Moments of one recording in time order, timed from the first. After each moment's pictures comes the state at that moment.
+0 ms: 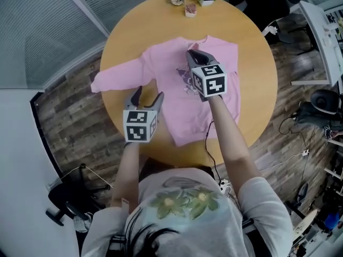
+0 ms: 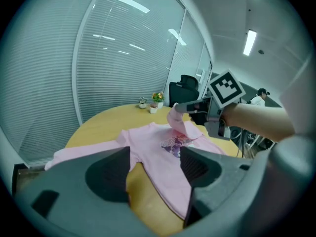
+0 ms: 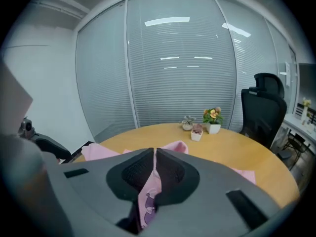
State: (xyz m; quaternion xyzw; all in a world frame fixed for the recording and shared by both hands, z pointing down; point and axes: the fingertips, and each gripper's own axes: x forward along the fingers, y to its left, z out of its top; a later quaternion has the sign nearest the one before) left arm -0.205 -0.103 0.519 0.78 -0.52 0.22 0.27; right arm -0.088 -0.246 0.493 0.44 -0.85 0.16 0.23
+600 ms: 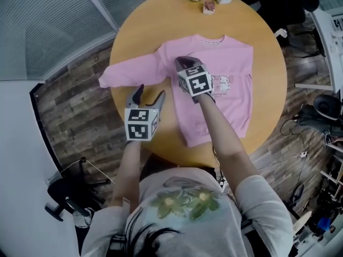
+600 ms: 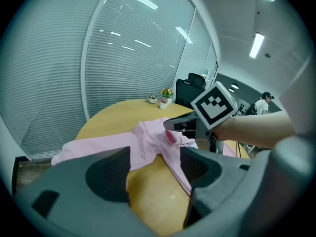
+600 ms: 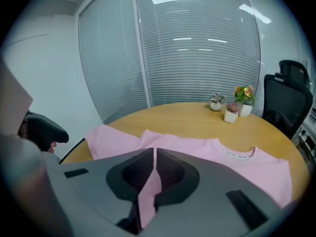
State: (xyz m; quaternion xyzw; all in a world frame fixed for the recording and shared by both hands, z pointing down) left arm -0.262 -0.107 0.551 0.77 -0.52 0.22 0.30; right arm -0.193 -0.230 0.585 0.37 -0.85 0.19 0.31
